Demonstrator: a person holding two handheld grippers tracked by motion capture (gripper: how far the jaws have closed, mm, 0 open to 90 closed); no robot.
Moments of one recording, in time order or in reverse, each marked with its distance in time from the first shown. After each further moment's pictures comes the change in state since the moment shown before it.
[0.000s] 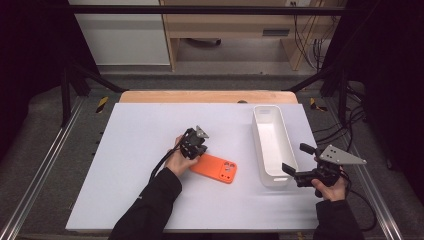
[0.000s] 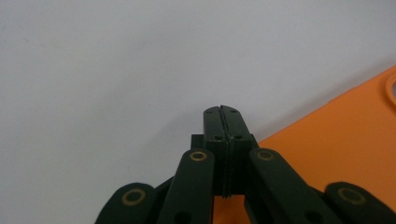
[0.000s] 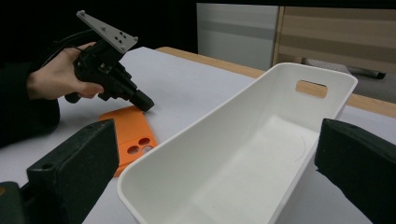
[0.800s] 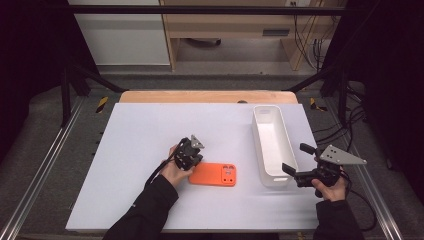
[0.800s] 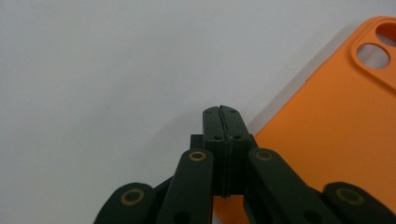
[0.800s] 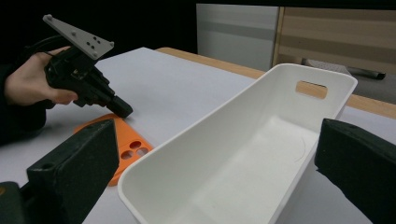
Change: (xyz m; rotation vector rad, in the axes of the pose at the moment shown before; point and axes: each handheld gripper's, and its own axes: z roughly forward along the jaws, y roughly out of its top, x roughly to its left) left arm -0.020 -0.024 -0.023 0.017 0.006 -0.004; right arm 0.000 0.000 0.000 -0.002 0.002 -0.002
